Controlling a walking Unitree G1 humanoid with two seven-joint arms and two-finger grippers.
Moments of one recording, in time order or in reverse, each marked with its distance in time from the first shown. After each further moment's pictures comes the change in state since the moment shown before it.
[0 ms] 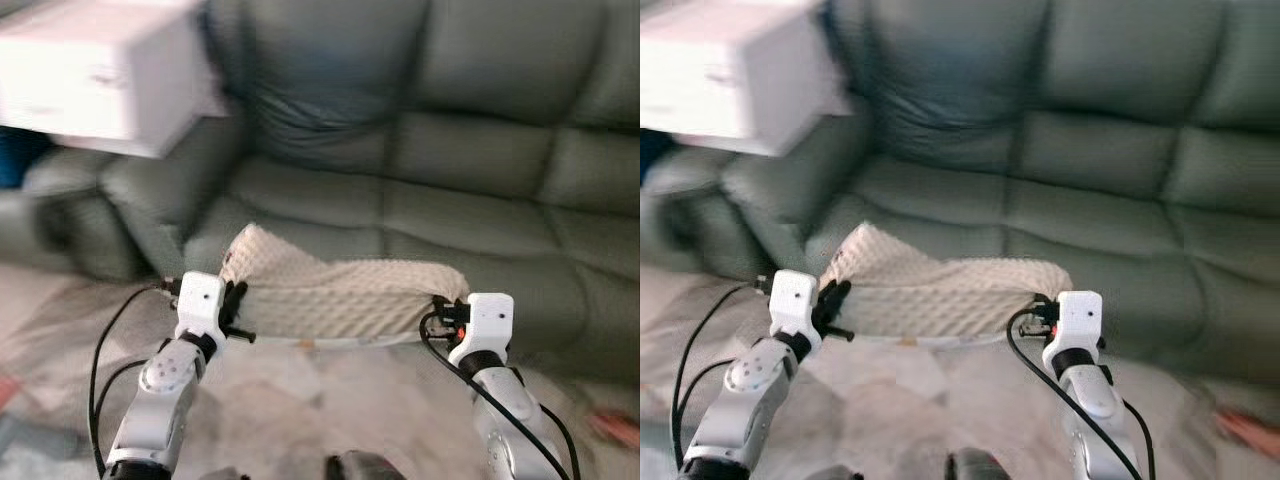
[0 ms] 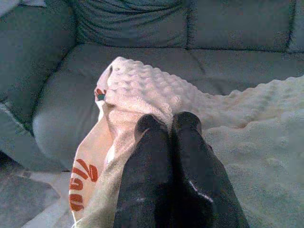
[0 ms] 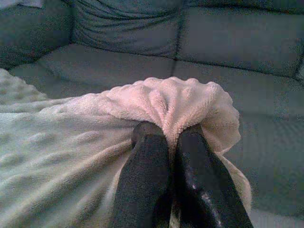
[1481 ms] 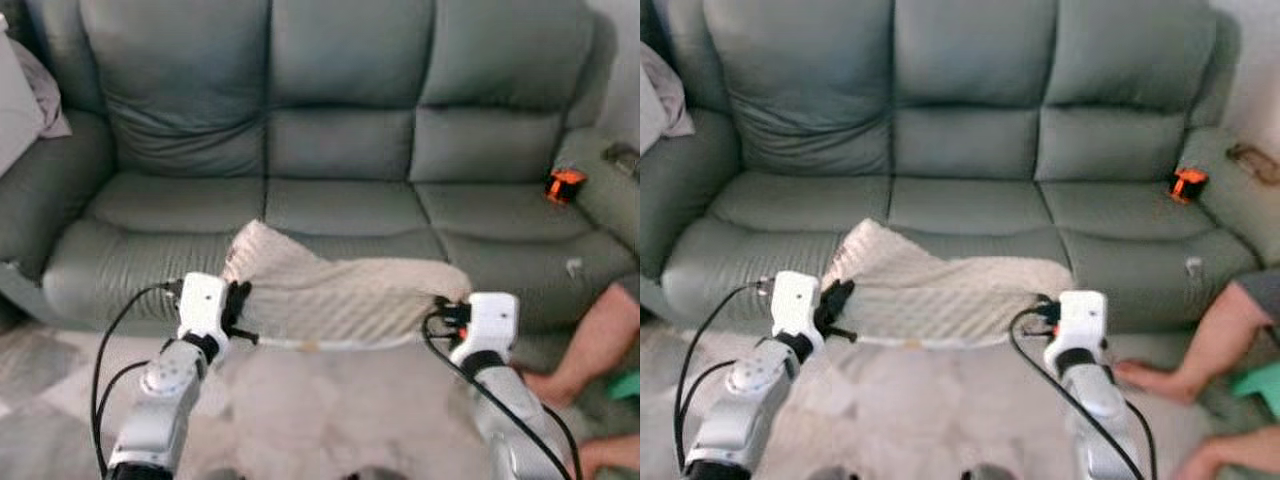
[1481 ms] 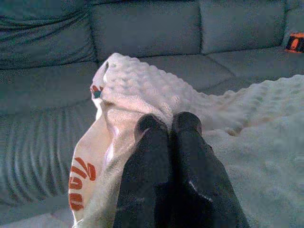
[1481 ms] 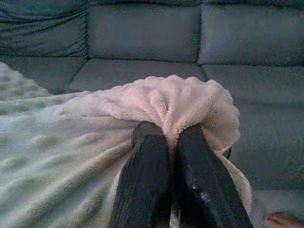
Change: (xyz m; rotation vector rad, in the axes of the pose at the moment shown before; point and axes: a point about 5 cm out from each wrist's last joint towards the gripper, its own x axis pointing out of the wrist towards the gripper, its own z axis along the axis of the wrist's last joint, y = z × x) left arm -0.001 -0.001 0.002 -0.008 -0.012 -0.015; right arm 0.002 0.001 0.001 0.005 0.001 0.003
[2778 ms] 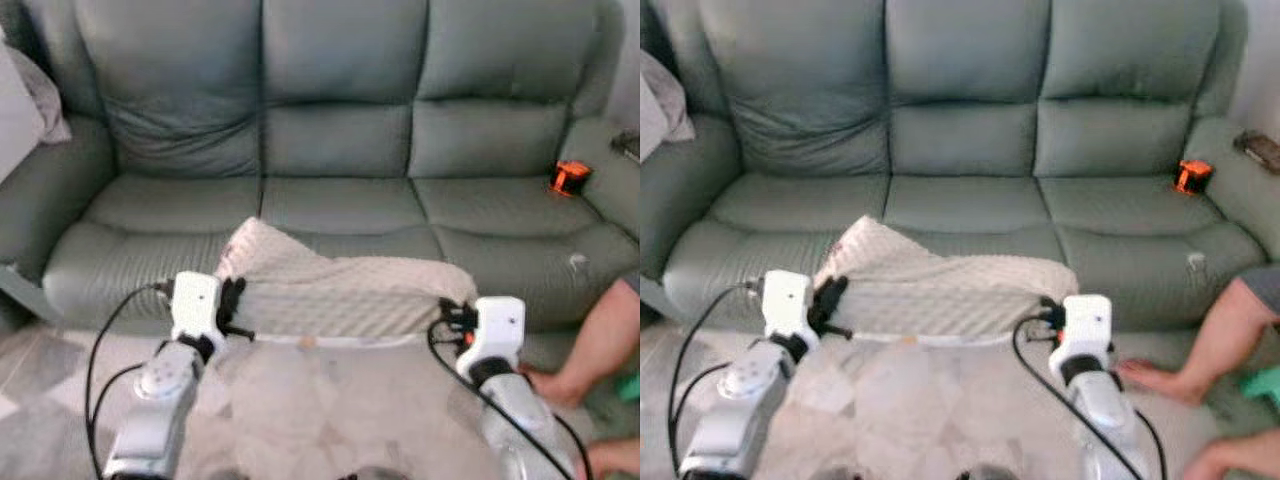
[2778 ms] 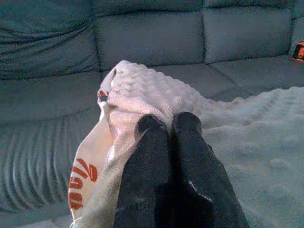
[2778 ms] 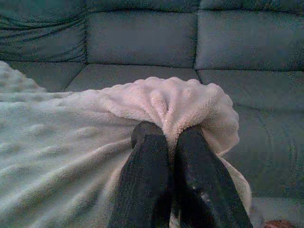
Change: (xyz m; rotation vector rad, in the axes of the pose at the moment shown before) left arm -0.008 0.005 0.007 0.000 -0.038 0.039; right arm -0.012 0.000 0.004 -0.015 -0.031 0.015
